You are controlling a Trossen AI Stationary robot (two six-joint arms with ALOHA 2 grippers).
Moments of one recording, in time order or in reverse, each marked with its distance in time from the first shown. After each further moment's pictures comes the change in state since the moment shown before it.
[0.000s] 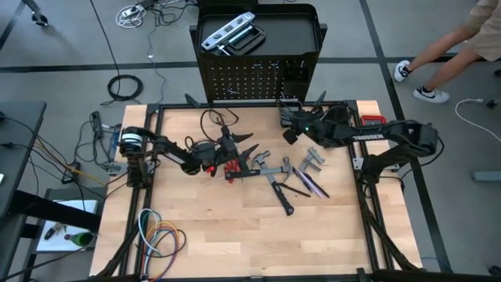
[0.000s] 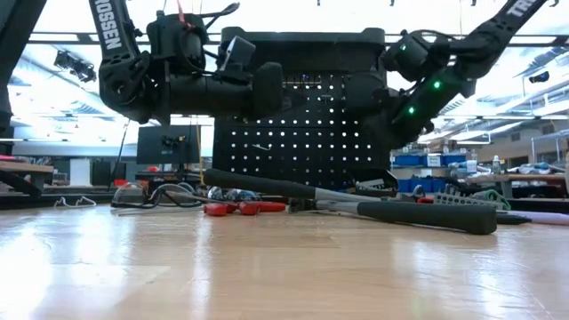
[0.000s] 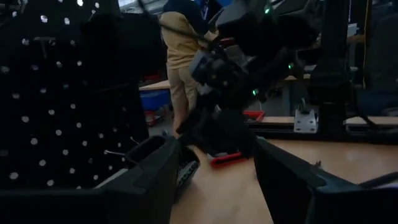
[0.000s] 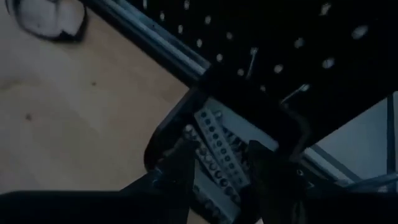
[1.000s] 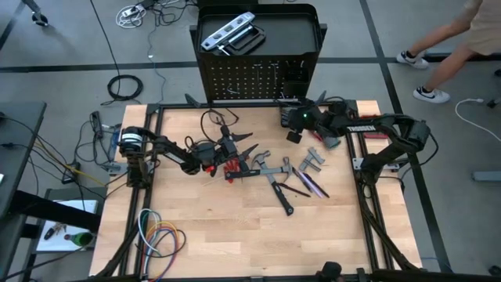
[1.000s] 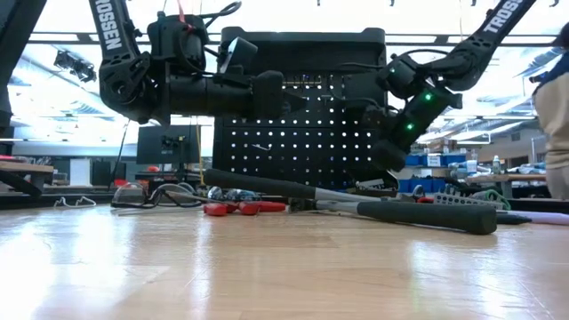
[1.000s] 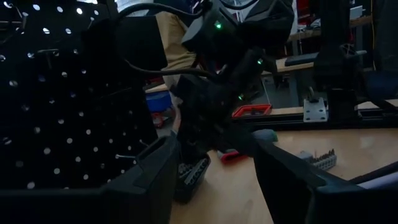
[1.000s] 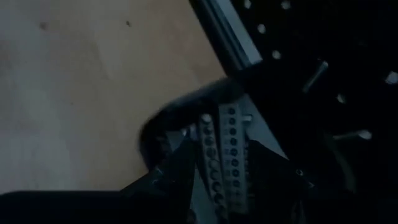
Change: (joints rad) left arm 0.004 0.000 -0.002 -0.008 -0.005 0.092; right arm -0.190 0.101 0.058 -0.012 -0.347 -0.477
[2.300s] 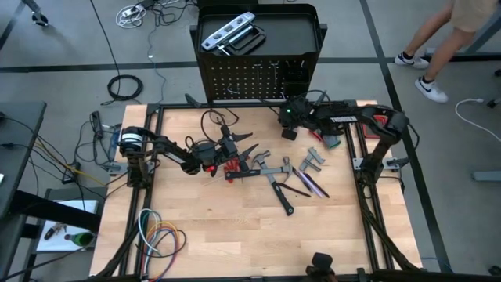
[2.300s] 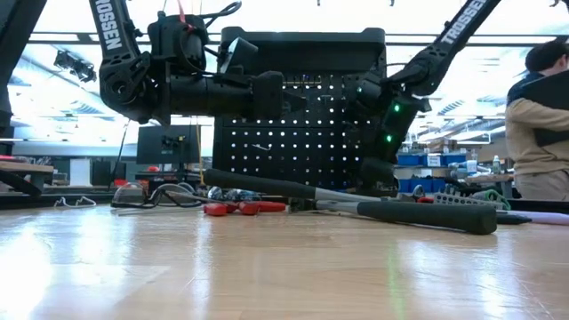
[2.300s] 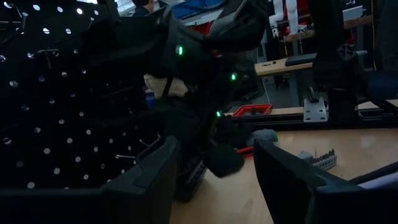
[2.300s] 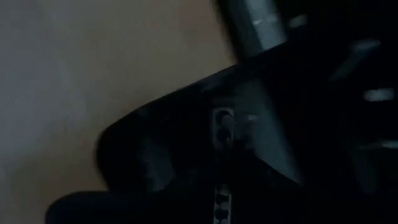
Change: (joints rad) left arm 0.000 0.000 0.002 -0.003 -0.002 0.000; right arm 0.007 0.220 0.251 -0.268 0.136 -0.012
